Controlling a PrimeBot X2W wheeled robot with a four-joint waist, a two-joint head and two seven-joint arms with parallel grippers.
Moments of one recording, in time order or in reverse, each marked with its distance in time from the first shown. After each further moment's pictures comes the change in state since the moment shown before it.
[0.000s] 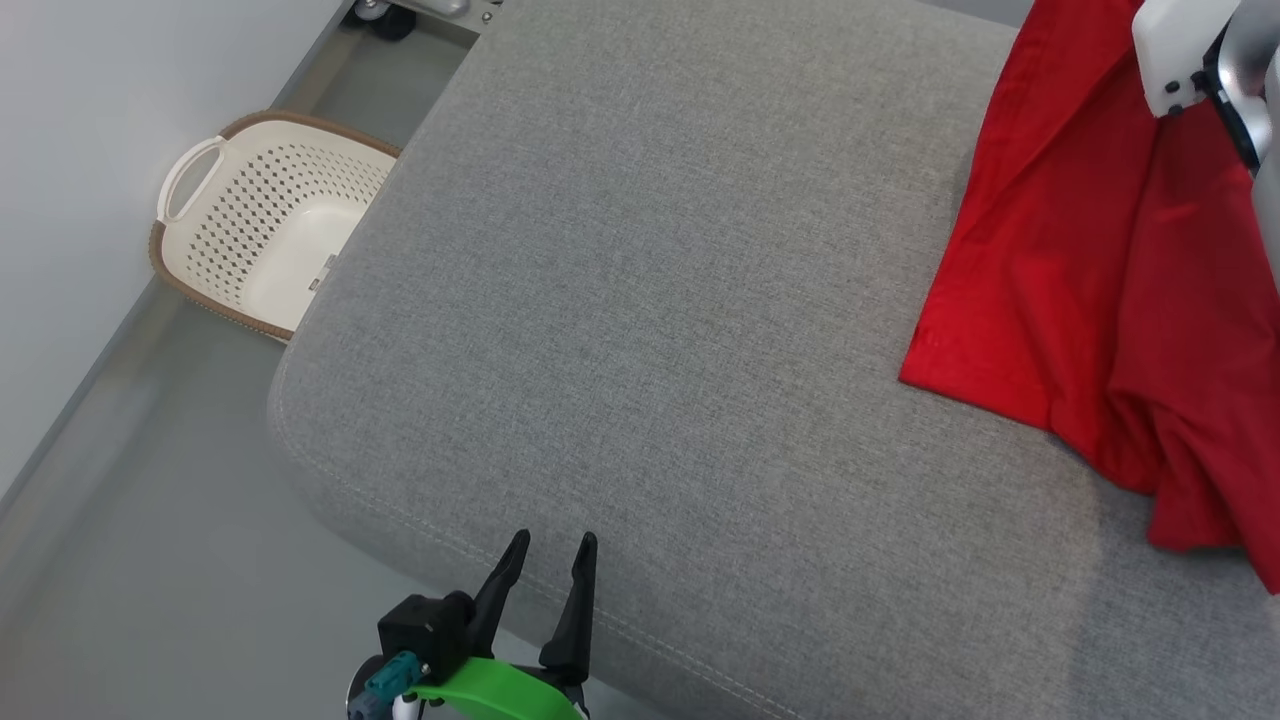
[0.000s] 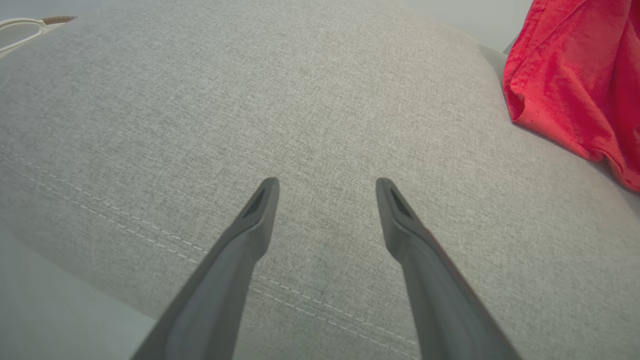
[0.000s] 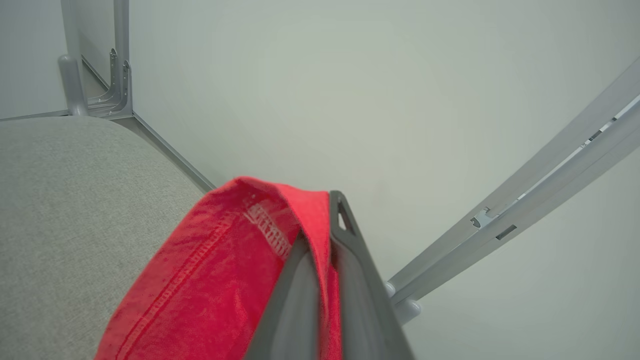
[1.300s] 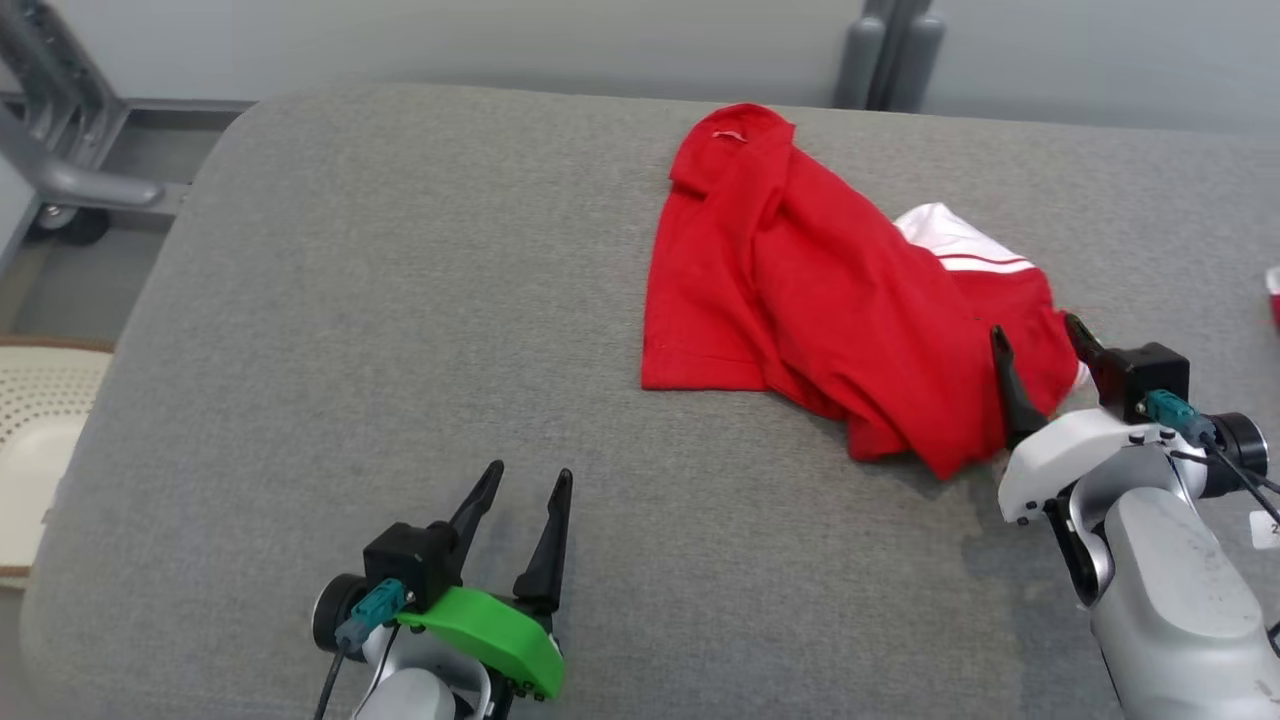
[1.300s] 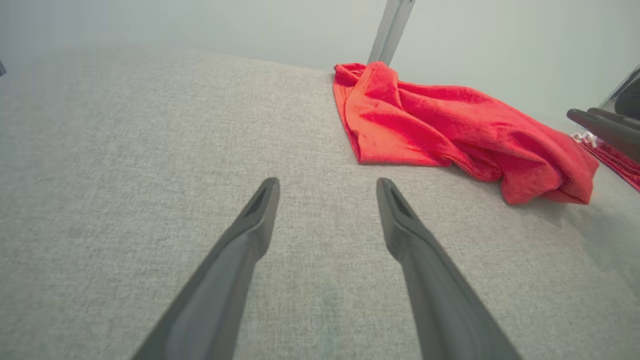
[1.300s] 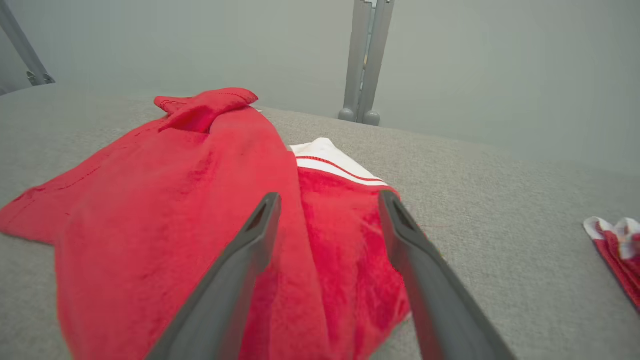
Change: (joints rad) left arm -0.111 -0.001 0.064 0.083 0.118 -0.051 0.000; right arm 0.787 0.191 -0.297 -0.384 0.156 0.000 -0.137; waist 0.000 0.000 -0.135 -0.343
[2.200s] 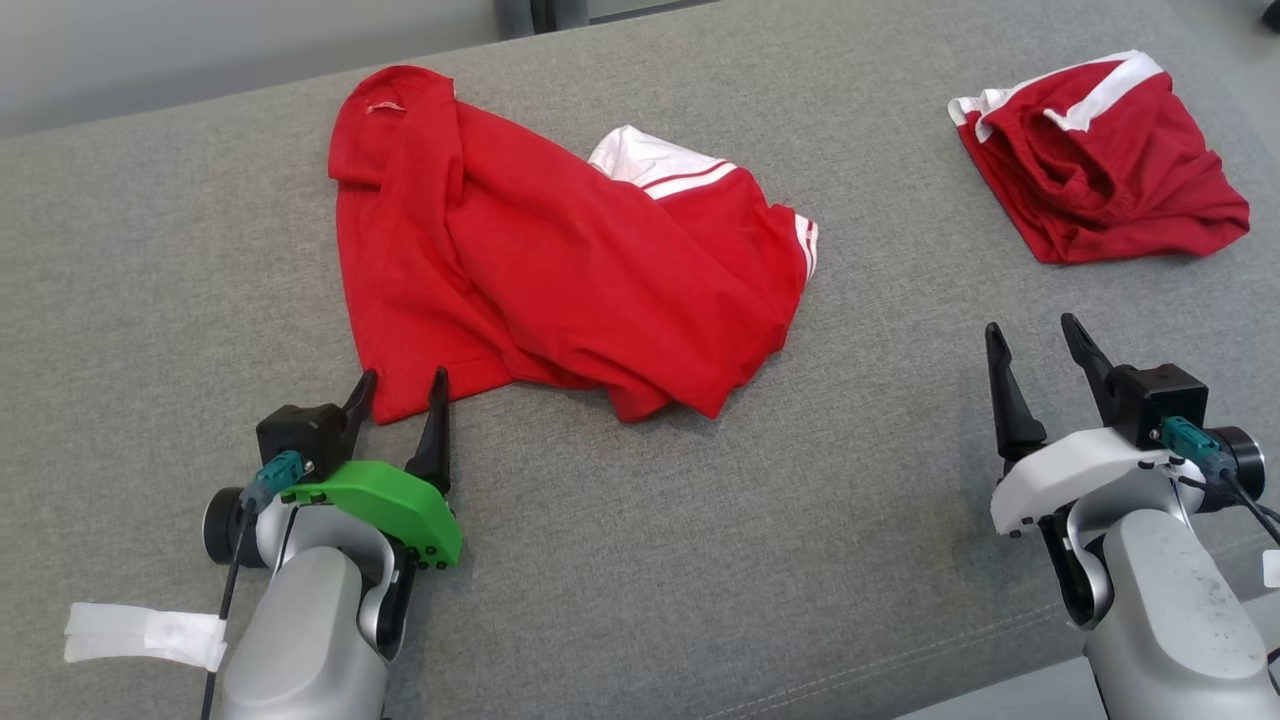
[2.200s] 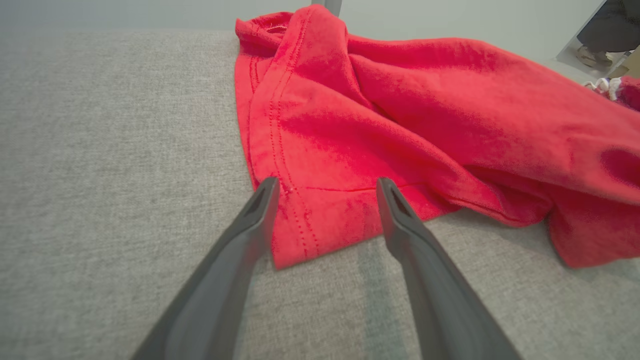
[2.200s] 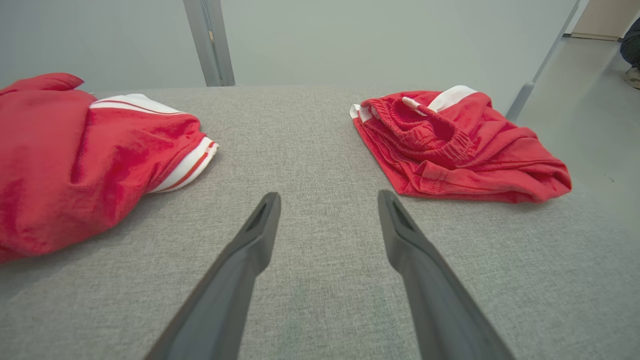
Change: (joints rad) left arm -0.303 0.008 0.208 0.353 0.078 -0.021 0.000; right arm 0.137 0.025 -0.008 -0.238 0.067 0.000 0.000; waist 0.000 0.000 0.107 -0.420
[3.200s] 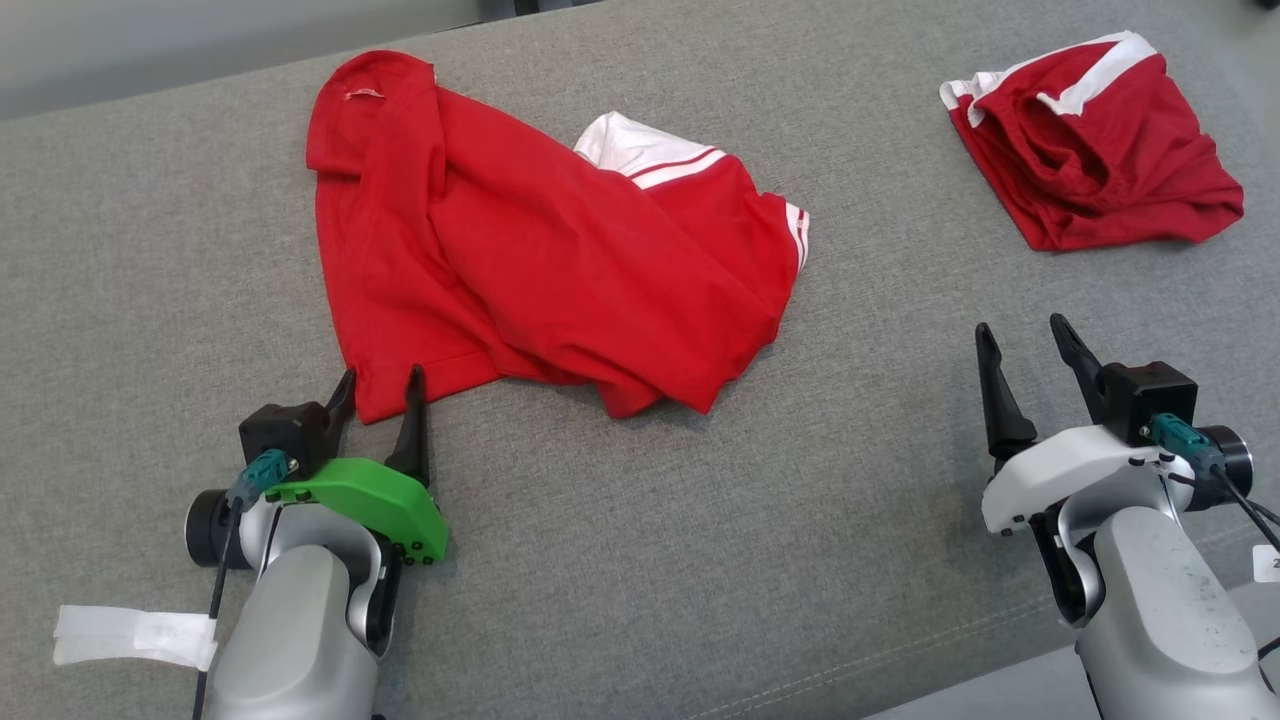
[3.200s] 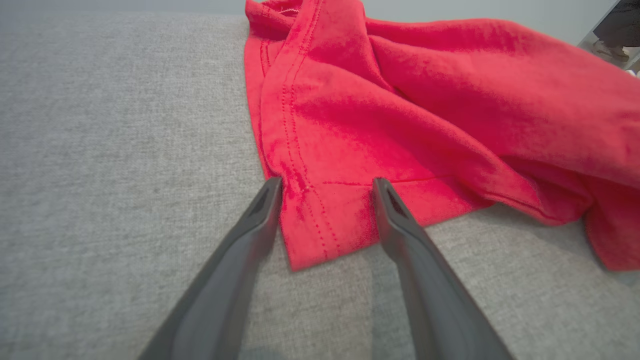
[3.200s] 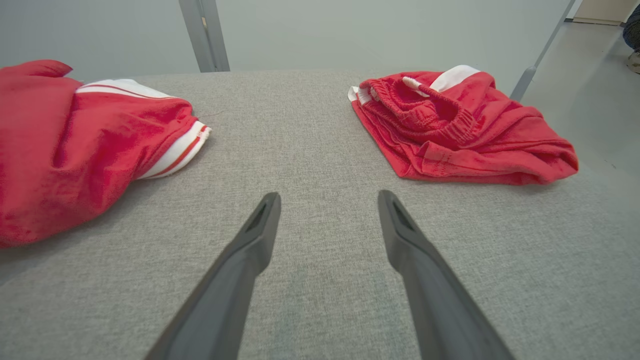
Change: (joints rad) left arm -0.005 -0.007 0.064 0.015 0.049 0.000 0.000; right arm -0.014 0.008 0.009 0.023 0.008 0.000 0.000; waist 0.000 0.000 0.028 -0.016
